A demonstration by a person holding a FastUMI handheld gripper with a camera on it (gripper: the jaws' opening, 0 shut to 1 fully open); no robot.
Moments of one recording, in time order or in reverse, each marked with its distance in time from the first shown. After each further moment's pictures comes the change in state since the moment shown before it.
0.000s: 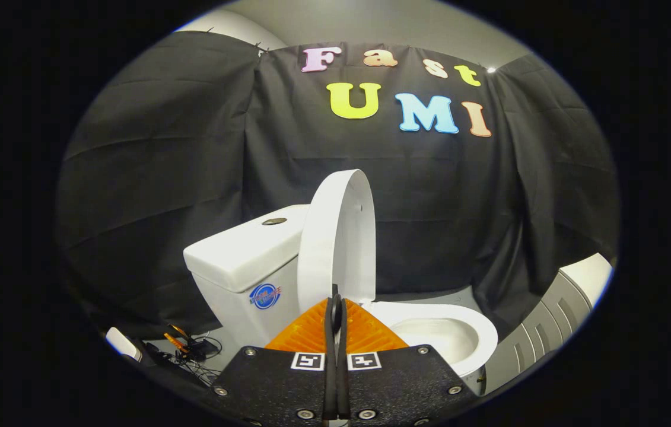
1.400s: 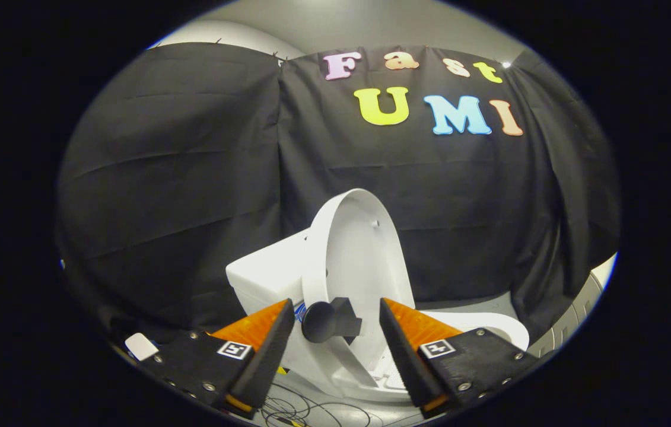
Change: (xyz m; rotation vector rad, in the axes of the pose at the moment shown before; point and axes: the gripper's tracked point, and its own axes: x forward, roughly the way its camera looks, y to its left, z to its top) arm -0.014 0.032 0.040 0.038 -0.102 0.229
